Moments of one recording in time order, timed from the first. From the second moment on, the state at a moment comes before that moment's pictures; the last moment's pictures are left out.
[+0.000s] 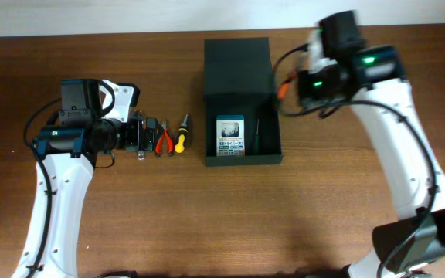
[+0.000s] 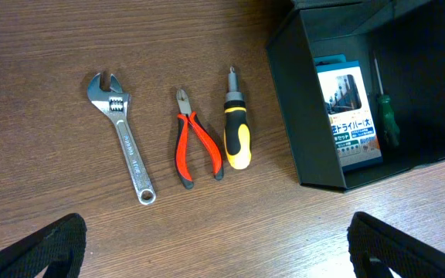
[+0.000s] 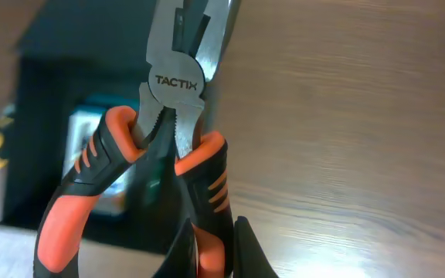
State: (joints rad) left arm 0.05 1.40 1.24 -0.89 0.30 0.15; right arm 0.28 1.77 1.83 -1.20 -0.01 0.11
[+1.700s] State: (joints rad) left arm 0.05 1.40 1.24 -0.89 0.30 0.15; right arm 0.40 1.91 1.98 -1.25 0.10 0.05
